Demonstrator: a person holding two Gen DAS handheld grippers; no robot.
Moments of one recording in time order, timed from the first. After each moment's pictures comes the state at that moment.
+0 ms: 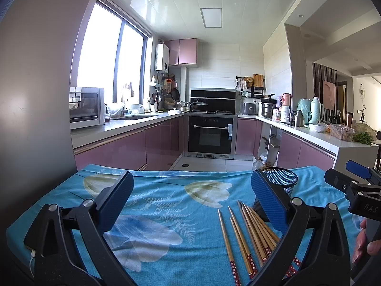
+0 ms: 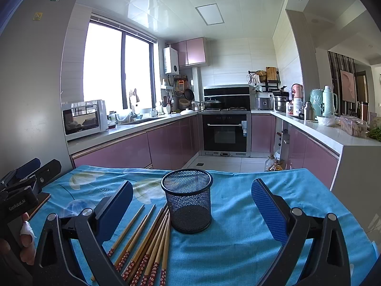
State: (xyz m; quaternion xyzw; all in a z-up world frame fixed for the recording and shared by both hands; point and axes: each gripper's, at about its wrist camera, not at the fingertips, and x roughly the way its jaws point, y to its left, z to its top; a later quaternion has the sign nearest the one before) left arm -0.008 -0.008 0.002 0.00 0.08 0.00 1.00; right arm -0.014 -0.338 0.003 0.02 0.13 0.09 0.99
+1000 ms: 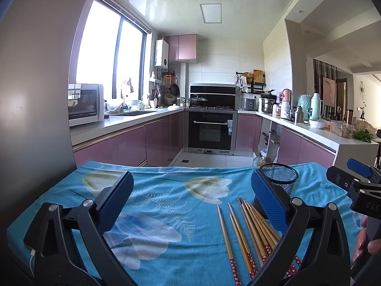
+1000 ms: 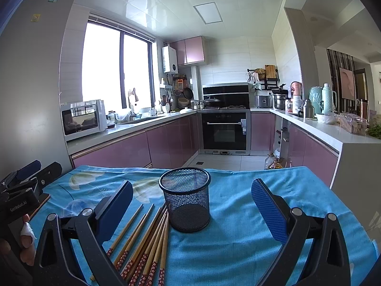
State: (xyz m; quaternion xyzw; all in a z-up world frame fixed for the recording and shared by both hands) left arm -0.002 -0.008 -0.002 0.00 0.10 0.00 1.00; right arm -0.012 -0.341 0.002 0.03 0.13 0.08 0.99
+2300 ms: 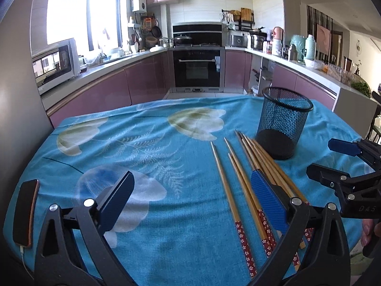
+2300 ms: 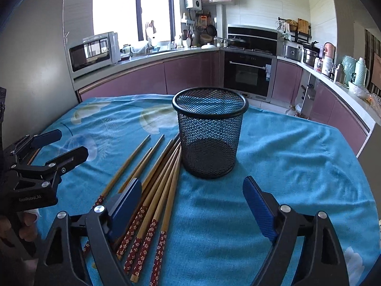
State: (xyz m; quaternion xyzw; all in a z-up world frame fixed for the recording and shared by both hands) left arm 0.076 -0.025 -0.066 0.04 0.31 -0.04 0.95; right arm 0.046 -0.310 -0.058 -0.04 0.34 0.15 0.93
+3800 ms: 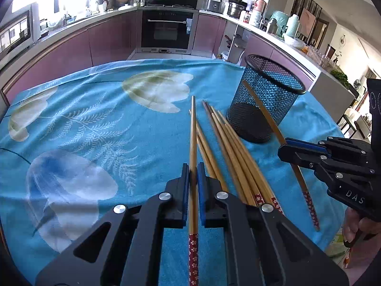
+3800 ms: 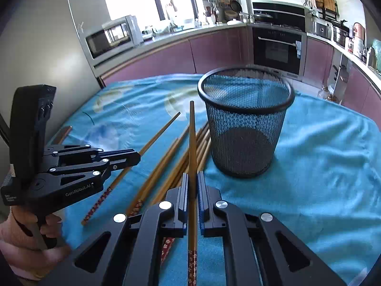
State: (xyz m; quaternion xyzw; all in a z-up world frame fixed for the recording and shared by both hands) left arm 0.135 -0.040 -0.090 -0.02 0.42 -0.16 0.89; right arm 0.073 -0.302 -0.049 -0.01 0.39 0.25 0.89
